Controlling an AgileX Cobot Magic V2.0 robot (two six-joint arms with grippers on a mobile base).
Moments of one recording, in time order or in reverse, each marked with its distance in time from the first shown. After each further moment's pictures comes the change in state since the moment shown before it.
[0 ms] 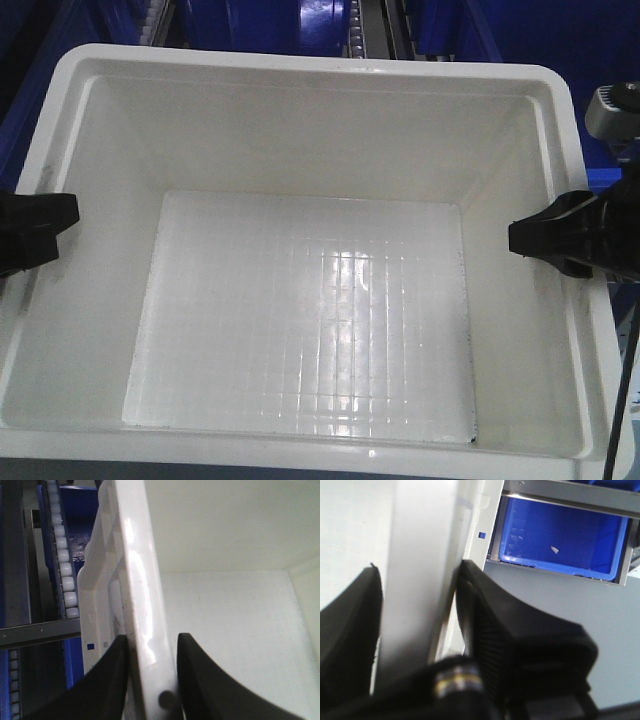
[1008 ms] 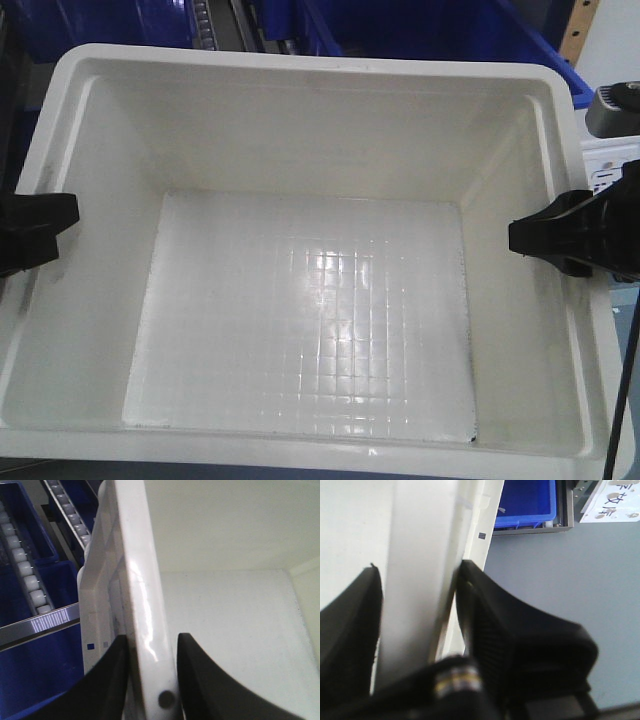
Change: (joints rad) left arm 0.000 0.000 0.000 0.000 0.000 0.000; right arm 0.000 0.000 0.000 0.000 -0.003 0.000
